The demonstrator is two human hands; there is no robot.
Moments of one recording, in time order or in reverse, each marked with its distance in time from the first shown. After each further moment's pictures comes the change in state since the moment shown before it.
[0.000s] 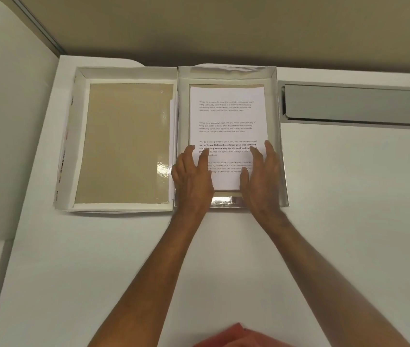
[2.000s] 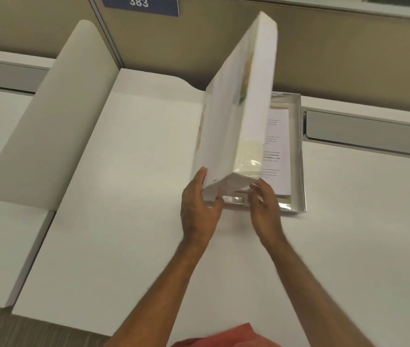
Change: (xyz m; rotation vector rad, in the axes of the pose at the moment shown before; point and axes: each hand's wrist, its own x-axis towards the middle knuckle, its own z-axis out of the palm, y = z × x) left_hand -0.099 -0.046 -0.025 -0.648 0.310 -0.154; right_hand -0.085 -0.037 0.004 0.828 -0.134 0.107
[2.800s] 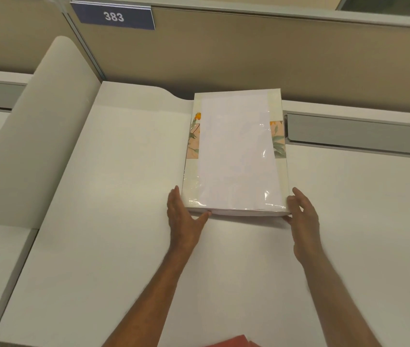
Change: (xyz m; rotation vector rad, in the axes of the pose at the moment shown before) left_hand 0.001 -0.021 0.017 0.067 -0.199 -0.297; right_hand 0.008 0.009 -0.105 0.122 0.284 0.319
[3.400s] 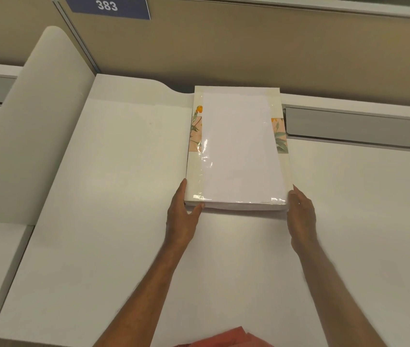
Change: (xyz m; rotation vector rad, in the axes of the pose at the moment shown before) left_hand -0.001 -0.003 -0.008 -0.206 -0.093 0.033; right_hand 0.014 0.012 -0.005 -0.223 0.021 0.001
